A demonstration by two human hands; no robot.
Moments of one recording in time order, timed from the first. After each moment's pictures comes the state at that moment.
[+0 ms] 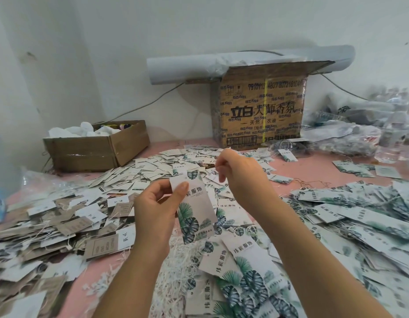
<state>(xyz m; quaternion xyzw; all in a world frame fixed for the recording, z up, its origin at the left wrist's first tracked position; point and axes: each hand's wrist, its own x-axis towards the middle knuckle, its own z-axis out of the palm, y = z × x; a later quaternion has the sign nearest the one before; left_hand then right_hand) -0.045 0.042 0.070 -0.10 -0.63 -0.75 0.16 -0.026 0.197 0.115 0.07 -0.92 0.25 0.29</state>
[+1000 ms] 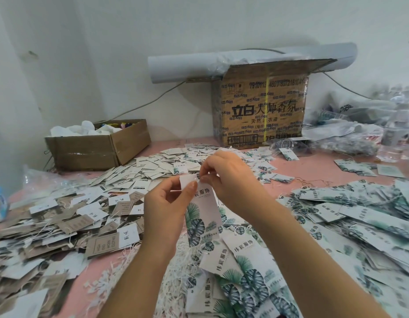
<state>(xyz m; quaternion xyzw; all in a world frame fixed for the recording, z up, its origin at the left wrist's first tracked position) -0.035 0.051 0.075 -0.14 -0.66 -0.72 0.16 -0.019 0.179 0.124 0.15 -0.92 0.21 0.29</state>
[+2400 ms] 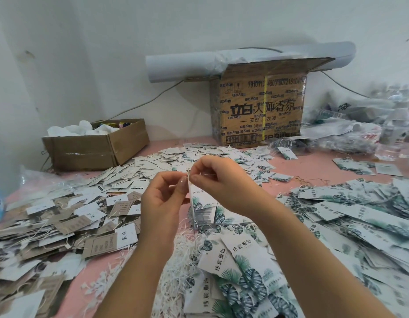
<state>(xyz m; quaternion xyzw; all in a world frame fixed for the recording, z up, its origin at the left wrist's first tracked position) -0.034 0.049 0.076 -0.19 -0.60 -0.76 0.14 -0.013 0.175 0.125 0.20 -0.87 0.41 0.19</state>
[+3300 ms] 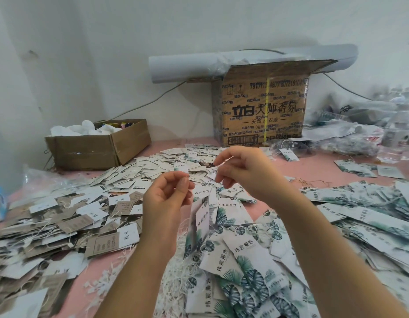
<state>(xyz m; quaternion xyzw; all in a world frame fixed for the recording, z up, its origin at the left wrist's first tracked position) -0.032 0.050 0.081 -0.16 -0.57 -0.80 0.12 -0.018 0.210 0.127 0.15 -0.82 0.51 0.19</state>
